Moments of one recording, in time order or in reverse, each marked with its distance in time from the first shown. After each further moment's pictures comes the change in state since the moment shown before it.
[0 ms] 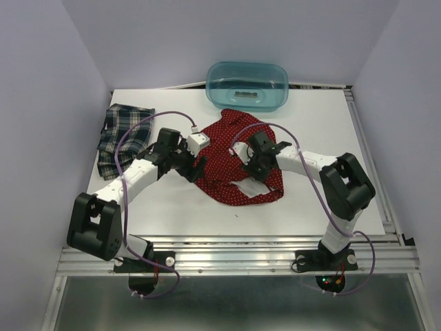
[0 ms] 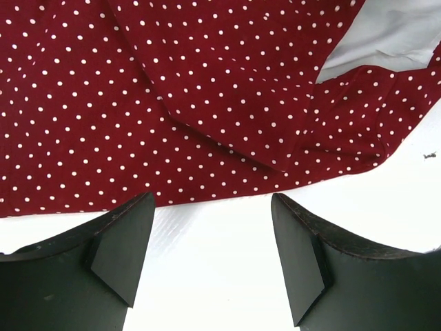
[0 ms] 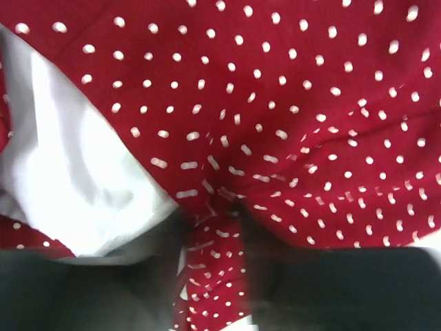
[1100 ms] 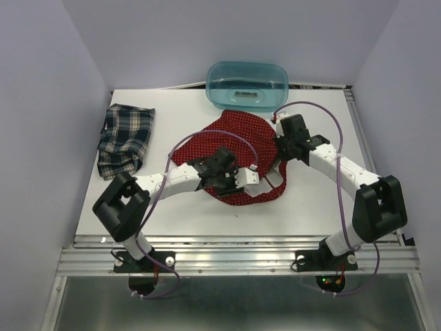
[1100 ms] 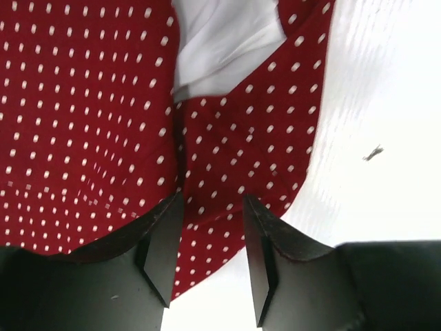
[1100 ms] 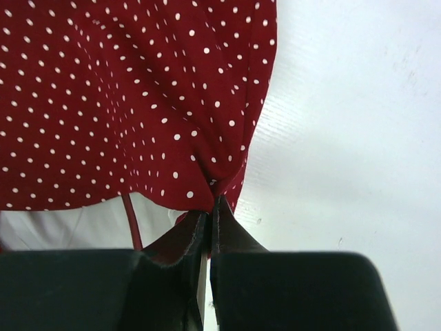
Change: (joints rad) left arm -0.469 0.229 0.116 -0.004 -0.192 0.294; right arm -0.204 -0.278 -0.035 0.024 0.267 0.411
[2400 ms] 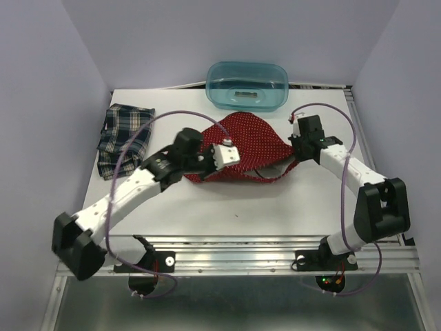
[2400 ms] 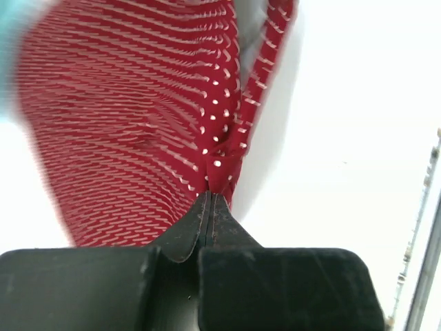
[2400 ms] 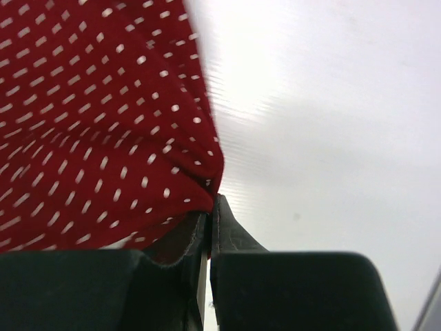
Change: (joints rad) left arm 0.060 -0.283 0.061 -0.115 0.114 -0.068; right arm -0.119 0.000 -0.064 0.013 0.018 -0.042
